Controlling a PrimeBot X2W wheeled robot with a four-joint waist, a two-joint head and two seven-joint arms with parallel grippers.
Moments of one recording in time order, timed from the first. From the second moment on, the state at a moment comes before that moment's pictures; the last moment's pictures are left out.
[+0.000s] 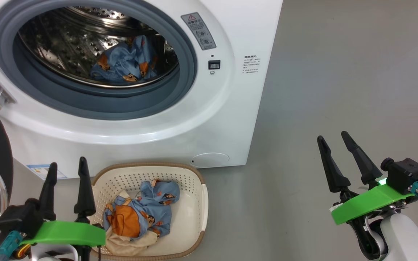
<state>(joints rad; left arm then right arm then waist) -0.14 0.05 0.01 0.14 -0.34 -0.09 -0.26 -0.26 -0.23 0.15 0.26 0.48 0.13 -0.26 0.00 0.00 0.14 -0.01</state>
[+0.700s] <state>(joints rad) -0.16 0.04 0.00 0.22 -0.34 -0.09 -0.26 -0.30 -0.22 0.16 0.26 0.48 0.13 -0.26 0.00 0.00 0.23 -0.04</state>
